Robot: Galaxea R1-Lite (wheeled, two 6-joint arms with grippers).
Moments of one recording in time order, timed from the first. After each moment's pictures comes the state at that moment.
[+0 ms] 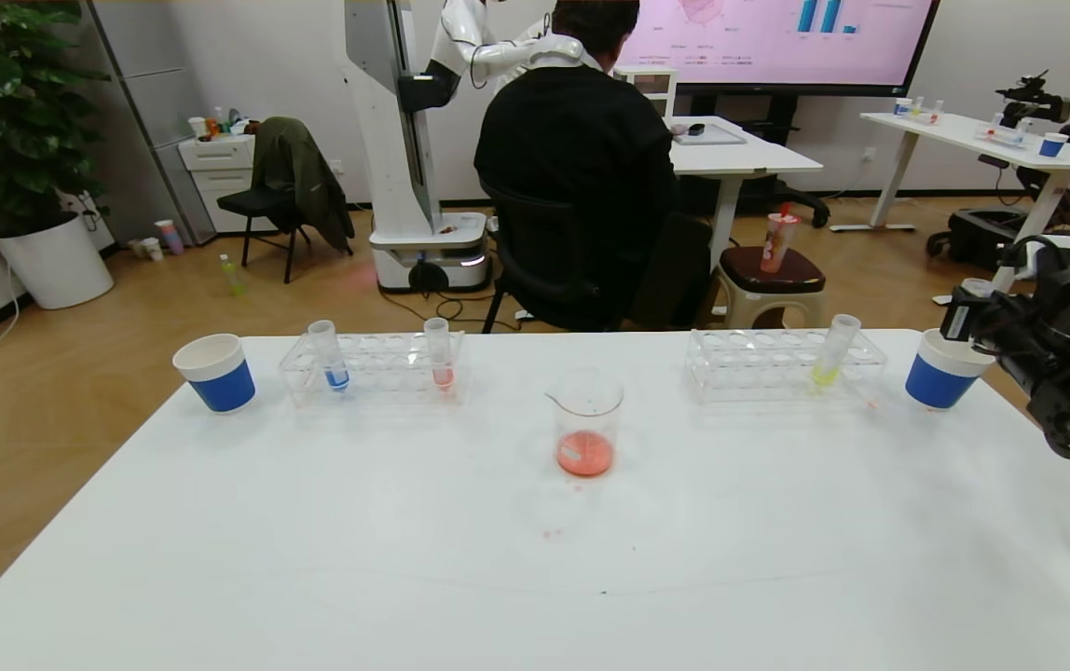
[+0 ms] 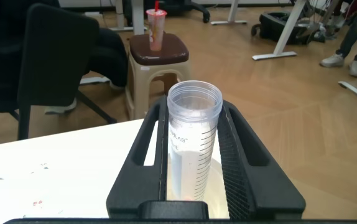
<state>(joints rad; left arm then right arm) 0.00 0.00 0.00 0.00 0.00 0.01 -0.29 2.20 -1.10 -1.11 -0.08 -0.04</state>
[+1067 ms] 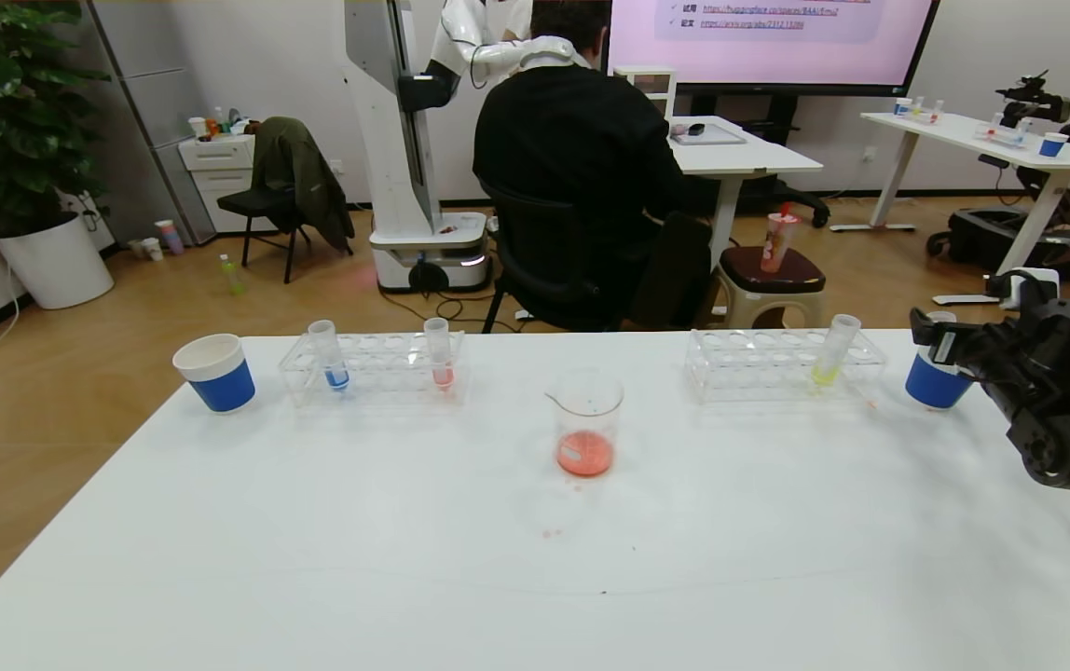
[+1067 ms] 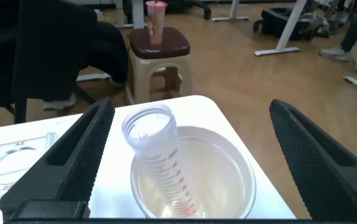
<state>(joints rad) 0.00 0.00 0.00 0.00 0.00 0.01 -0.29 2.29 -1.07 -1.23 -0.08 -0.03</state>
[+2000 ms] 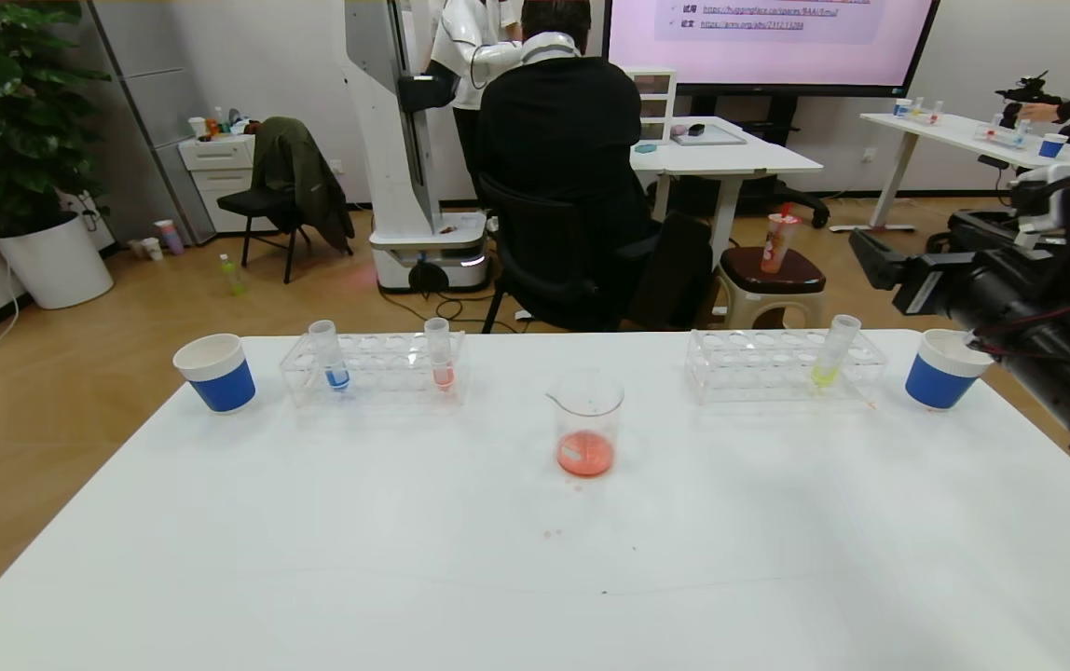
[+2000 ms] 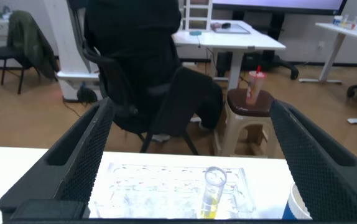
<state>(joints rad) 0.00 0.00 0.00 0.00 0.00 0.01 0.06 1.72 -0.72 -1.21 -0.05 0.00</state>
